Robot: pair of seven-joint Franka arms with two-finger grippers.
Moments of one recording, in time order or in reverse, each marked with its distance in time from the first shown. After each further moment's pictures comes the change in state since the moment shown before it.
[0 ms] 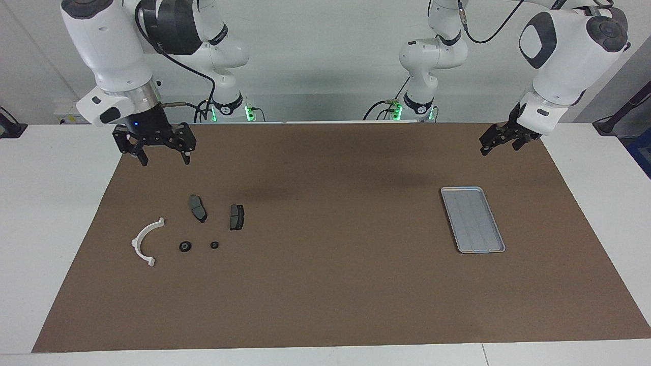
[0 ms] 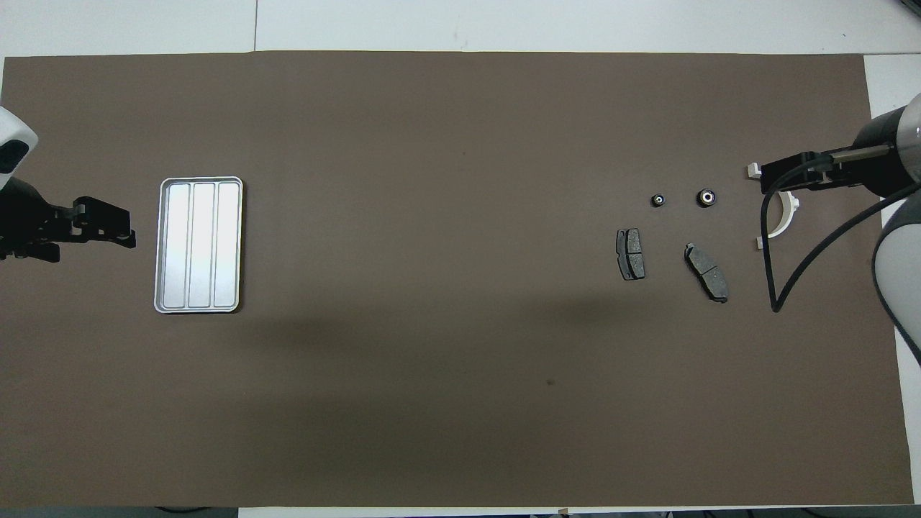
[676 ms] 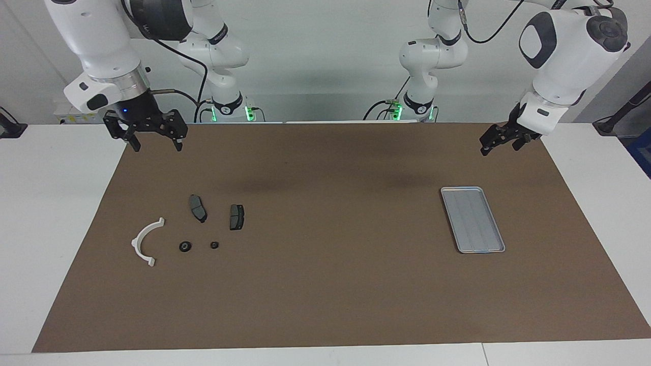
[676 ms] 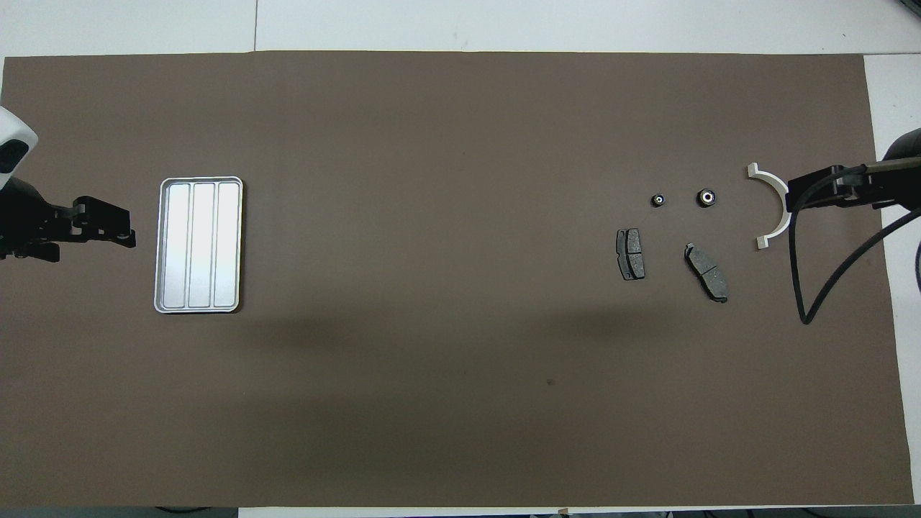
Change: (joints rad) left arm 0.000 0.000 0.000 0.000 0.000 0.001 0.000; right arm -0.040 -0.021 -0.027 -0.029 0.003 -0.066 0.012
